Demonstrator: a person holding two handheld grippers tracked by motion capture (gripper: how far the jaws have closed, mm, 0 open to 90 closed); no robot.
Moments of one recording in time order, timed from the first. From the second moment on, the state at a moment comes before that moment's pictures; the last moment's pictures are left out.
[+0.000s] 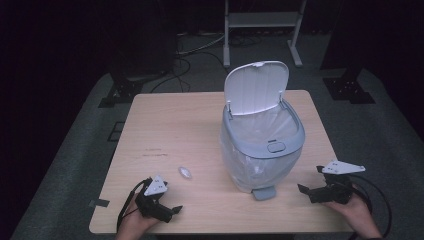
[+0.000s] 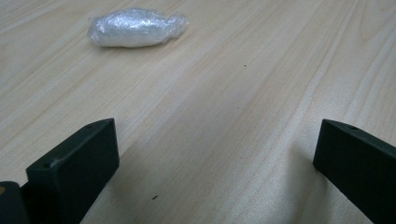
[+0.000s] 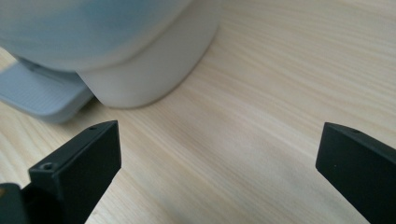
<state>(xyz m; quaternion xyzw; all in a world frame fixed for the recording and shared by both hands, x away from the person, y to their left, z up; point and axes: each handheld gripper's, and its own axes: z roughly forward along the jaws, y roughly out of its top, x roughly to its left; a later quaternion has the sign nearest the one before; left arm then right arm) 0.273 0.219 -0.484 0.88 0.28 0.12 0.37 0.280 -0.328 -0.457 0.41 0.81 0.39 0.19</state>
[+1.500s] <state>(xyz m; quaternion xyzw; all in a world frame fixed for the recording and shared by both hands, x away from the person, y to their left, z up) 0.284 0.218 -0.475 0.87 0.29 0.14 0.38 0.283 -0.328 -0.489 0.42 0.82 0.34 0.17</state>
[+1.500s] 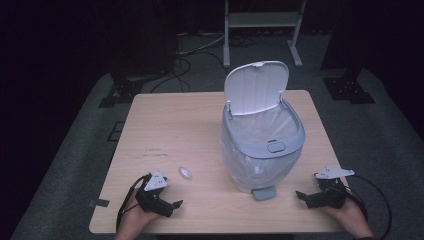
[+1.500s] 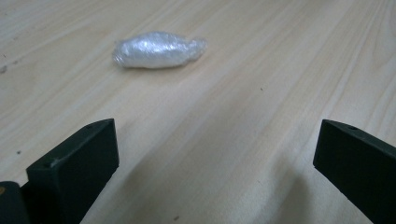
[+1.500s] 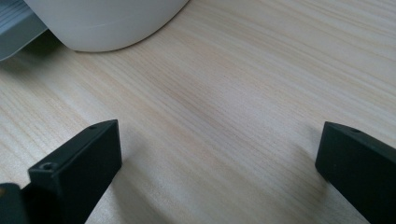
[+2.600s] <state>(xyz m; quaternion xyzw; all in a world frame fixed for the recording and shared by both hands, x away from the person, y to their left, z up) 0.334 0.195 -0.470 0.86 0.30 0.15 0.39 0.283 -0.328 -0.489 0.42 0.82 0.34 0.17</state>
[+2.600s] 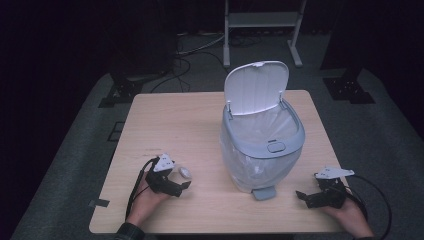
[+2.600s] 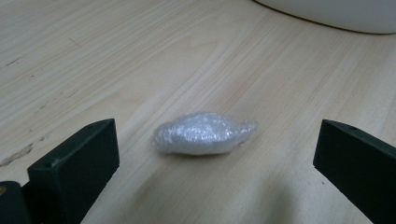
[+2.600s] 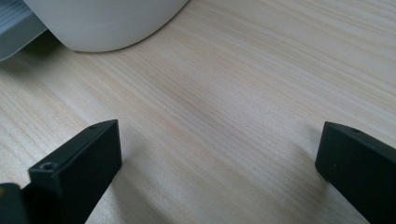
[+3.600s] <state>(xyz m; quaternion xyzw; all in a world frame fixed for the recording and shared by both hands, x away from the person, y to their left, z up) 0.345 0.181 -0.482 0.86 0.31 0.14 0.38 0.283 -0.328 -0.489 0.42 0.82 0.34 0.17</state>
